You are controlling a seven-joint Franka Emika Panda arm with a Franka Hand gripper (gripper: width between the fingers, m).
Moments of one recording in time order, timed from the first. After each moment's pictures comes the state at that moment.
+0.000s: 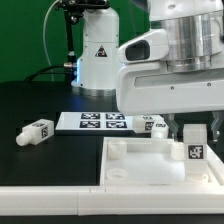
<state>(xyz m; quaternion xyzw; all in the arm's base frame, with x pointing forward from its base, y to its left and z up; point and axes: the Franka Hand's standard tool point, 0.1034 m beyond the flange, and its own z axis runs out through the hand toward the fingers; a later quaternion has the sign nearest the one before) 0.629 0.099 0.081 -0.97 0.24 -0.01 0.09</state>
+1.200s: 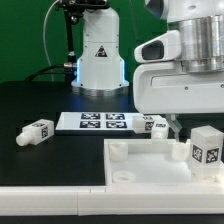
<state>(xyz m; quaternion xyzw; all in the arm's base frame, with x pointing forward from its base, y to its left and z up) 0.630 0.119 0.078 -0.97 0.24 -0.03 0.09</state>
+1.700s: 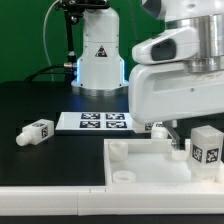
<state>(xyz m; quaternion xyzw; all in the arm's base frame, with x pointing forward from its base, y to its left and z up) 0.646 0.114 0.078 -0.99 -0.09 -0.06 0.05</state>
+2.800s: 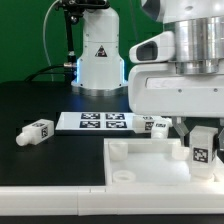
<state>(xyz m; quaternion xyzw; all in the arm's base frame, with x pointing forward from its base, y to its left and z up) 0.639 0.107 0.074 -0.90 0.43 -0.02 0.09</state>
